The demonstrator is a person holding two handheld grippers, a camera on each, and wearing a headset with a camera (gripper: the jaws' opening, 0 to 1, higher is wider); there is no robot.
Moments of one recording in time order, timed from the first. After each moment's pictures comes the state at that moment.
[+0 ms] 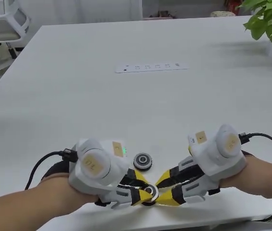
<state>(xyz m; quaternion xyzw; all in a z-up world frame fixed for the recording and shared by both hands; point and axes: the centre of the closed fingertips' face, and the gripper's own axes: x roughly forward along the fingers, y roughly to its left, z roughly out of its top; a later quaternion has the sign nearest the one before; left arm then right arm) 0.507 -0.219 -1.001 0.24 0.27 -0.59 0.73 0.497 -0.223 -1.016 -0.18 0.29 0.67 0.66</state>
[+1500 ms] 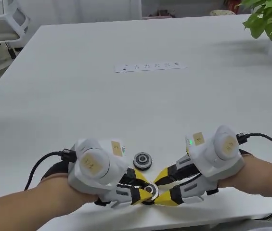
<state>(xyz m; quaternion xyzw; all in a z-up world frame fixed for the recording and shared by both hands) 0.507 -0.219 -1.002 0.23 0.27 -0.58 0.73 0.498 -0.217 -1.015 -0.20 0.27 0.67 0.66</state>
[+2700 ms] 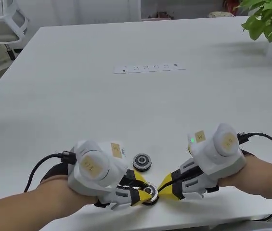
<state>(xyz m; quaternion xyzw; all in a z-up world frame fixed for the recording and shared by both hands) 0.508 -0.219 -1.002 0.24 0.27 -0.58 0.73 0.503 -0.226 -1.020 -0.16 0.31 0.65 0.67</state>
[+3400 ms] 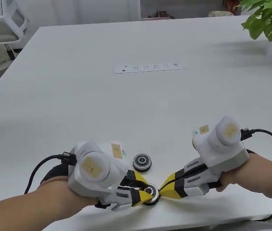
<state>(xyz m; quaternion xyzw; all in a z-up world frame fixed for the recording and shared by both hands) 0.508 -0.220 -1.002 0.24 0.27 -0.58 0.73 0.505 -0.230 -1.014 -0.08 0.37 0.62 0.69</state>
